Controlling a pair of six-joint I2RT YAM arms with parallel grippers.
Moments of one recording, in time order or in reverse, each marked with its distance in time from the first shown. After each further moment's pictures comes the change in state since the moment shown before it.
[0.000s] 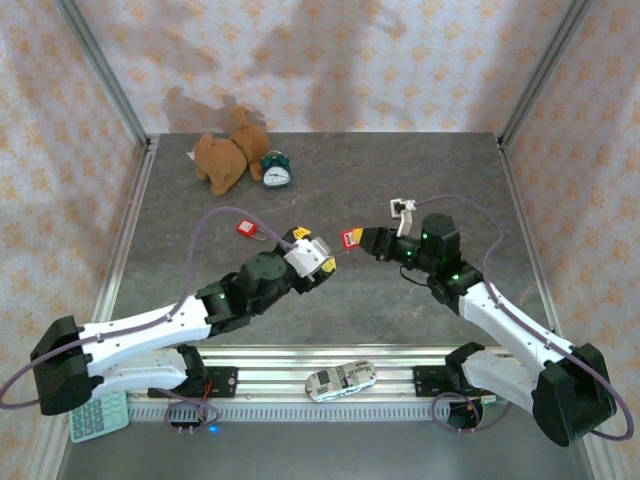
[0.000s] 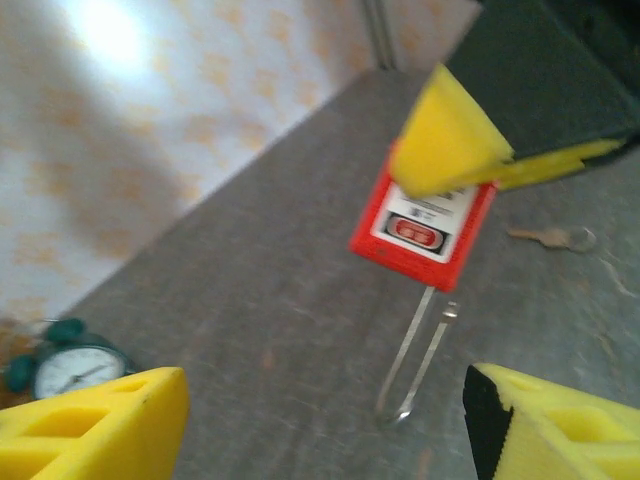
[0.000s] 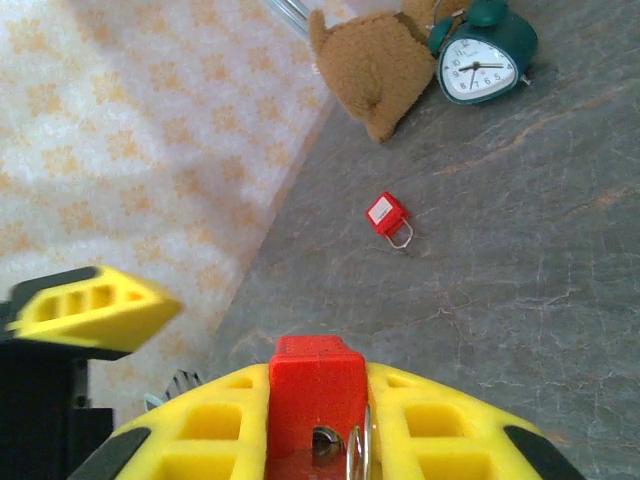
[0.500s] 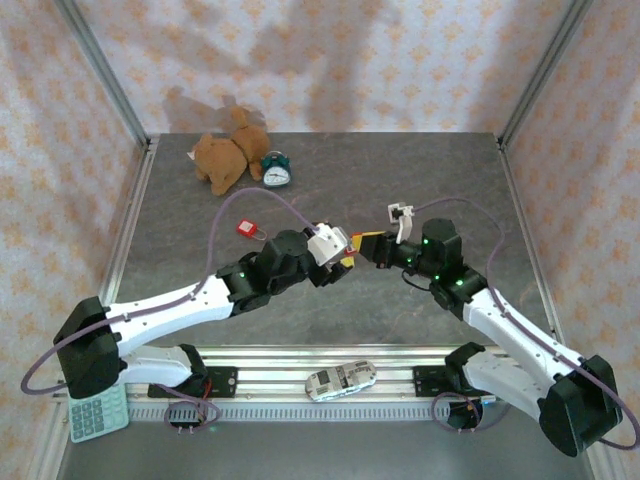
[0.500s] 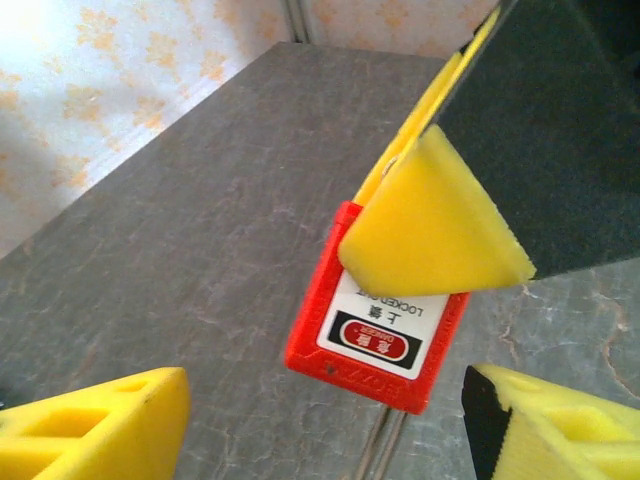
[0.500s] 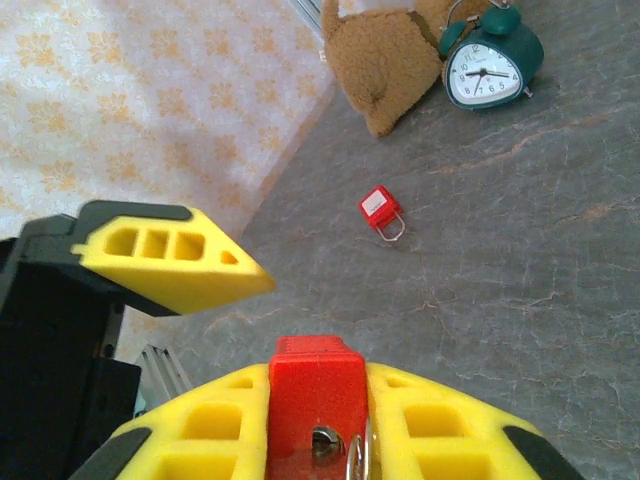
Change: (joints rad) left arm 0.048 0.158 0.153 -0.058 0.193 -0.069; right arm 0.032 -0.061 0.000 -0.078 0.031 -0.103
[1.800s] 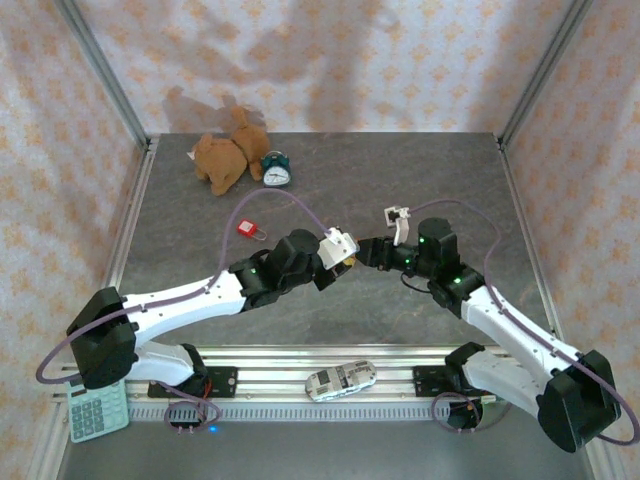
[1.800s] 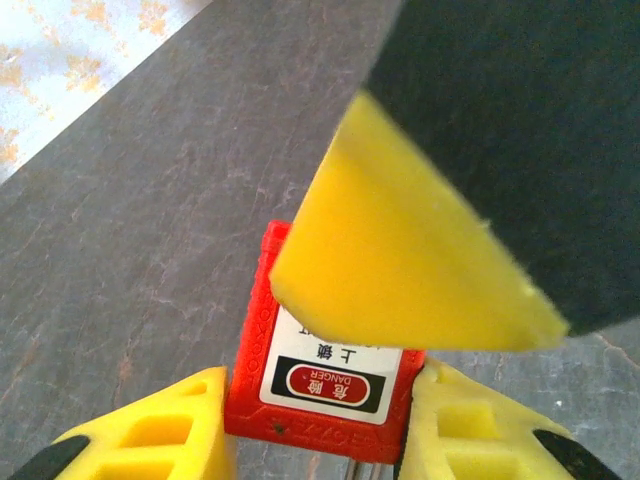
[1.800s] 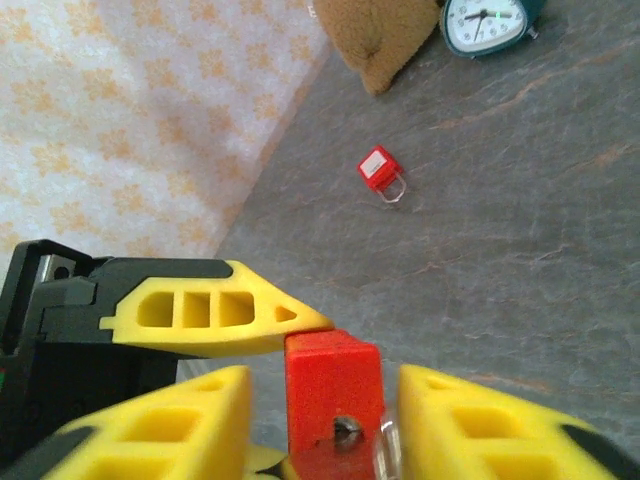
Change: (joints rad) left arm 0.001 0.088 0.030 -0.045 0.037 0.027; right arm 0.004 0.011 0.007 -0.077 -0.003 0.033
